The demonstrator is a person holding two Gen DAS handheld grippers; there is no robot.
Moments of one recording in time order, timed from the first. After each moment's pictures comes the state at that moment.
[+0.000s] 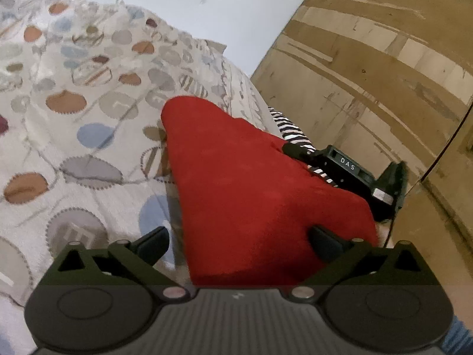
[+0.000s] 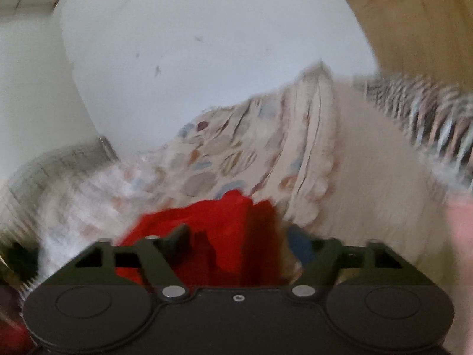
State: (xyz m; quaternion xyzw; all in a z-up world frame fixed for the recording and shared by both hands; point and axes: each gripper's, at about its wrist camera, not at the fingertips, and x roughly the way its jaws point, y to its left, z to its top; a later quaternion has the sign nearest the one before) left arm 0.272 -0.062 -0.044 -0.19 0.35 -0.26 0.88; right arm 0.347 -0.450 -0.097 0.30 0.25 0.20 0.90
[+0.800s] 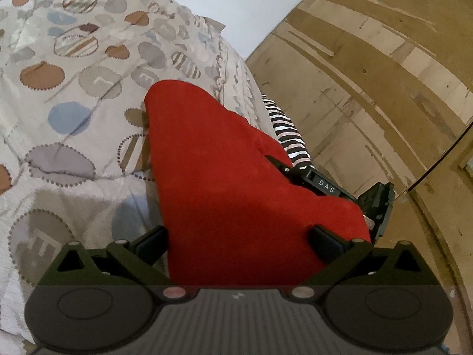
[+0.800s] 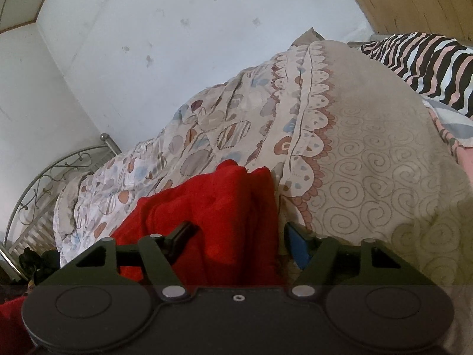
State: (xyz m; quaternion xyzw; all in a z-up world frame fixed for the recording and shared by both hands) left arm 0.311 -0.070 -0.053 -0.24 0.38 -0.29 0.85; right arm 0.352 -0.444 -0.110 0.28 0.27 0.19 0.90
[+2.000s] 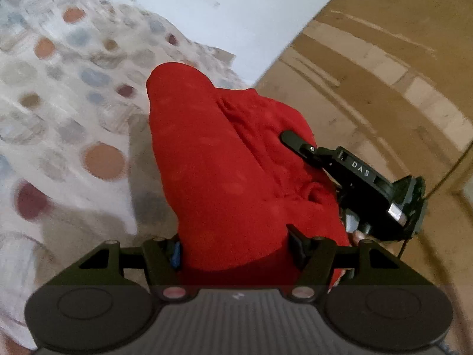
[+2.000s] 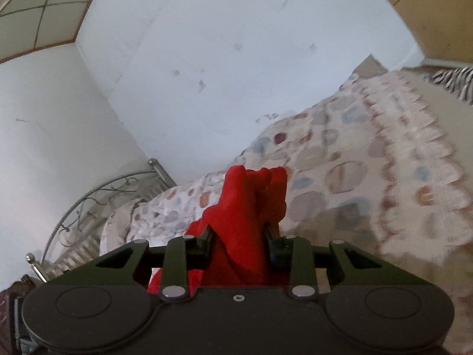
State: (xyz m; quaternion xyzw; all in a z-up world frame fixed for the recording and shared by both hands) left arm 0.345 0.044 0.004 -0.21 0.36 -0.26 0.87; right arm 0.380 -0.315 -0.010 0.31 0.20 0.26 0.89
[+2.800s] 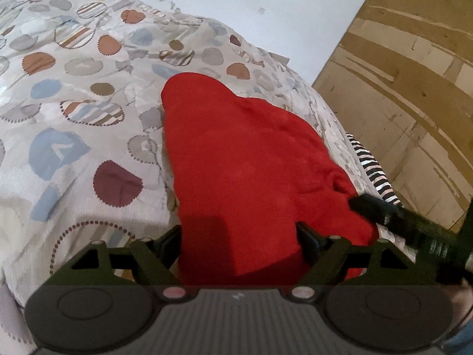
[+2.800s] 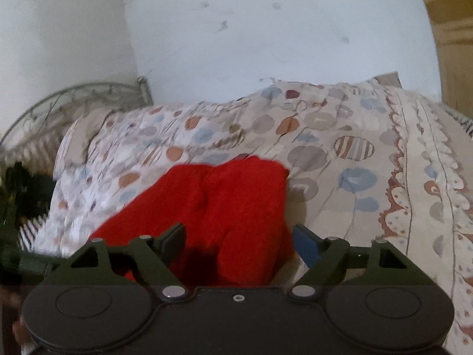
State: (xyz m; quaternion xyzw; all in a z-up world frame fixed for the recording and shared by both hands) left arm 0.341 0.070 -0.052 -0.17 0.36 -0.16 0.90; right arm 0.316 -0.235 -0.042 0.06 0.24 0.23 0.94
